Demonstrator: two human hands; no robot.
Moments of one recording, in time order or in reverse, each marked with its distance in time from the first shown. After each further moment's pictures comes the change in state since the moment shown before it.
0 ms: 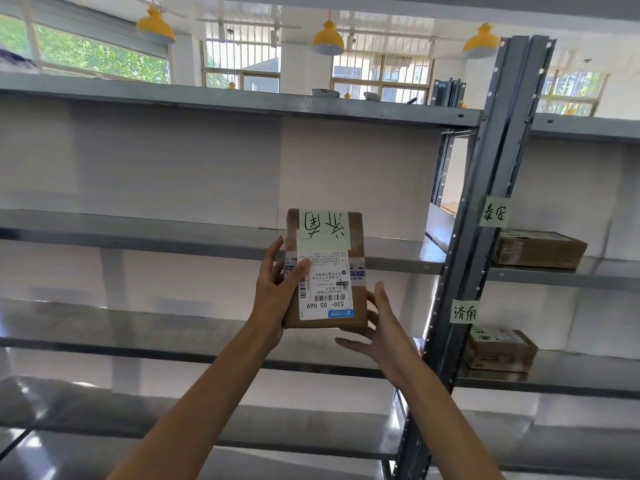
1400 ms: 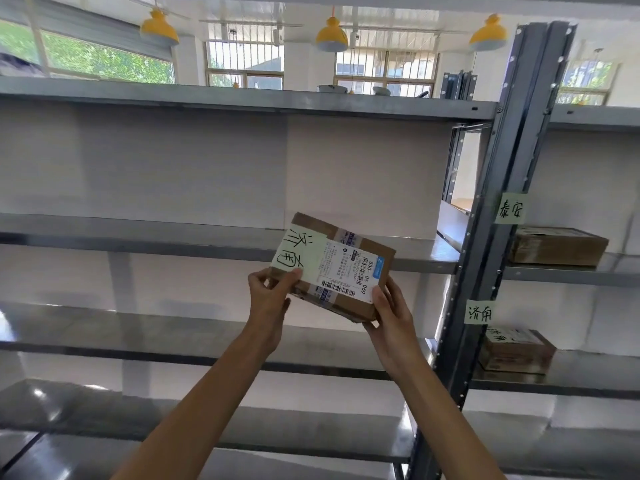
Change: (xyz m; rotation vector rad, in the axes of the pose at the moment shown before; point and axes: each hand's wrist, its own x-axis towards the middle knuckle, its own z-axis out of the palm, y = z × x) left_hand 0.020 -0.018 -0.029 -0.056 0.101 -0.090; right_hand 0.033 0.017 0.003 0.240 0.010 -0.350
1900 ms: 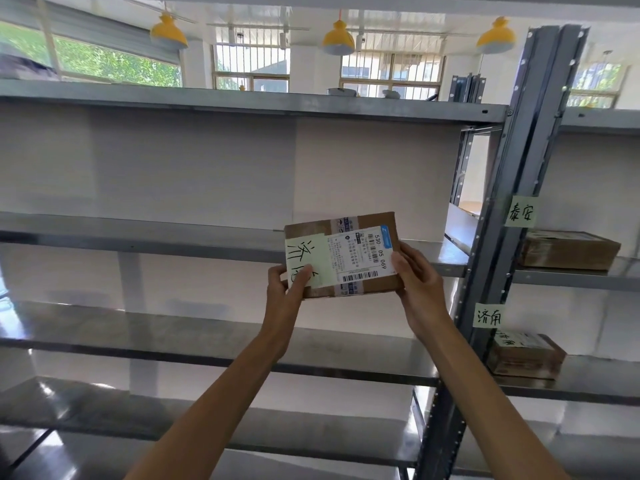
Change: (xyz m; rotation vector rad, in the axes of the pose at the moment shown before) left_hand -0.004 0.000 0.002 0.245 -0.025 0.143; right_hand 0.032 -0.046 0.008 -0.157 0.045 -0.171
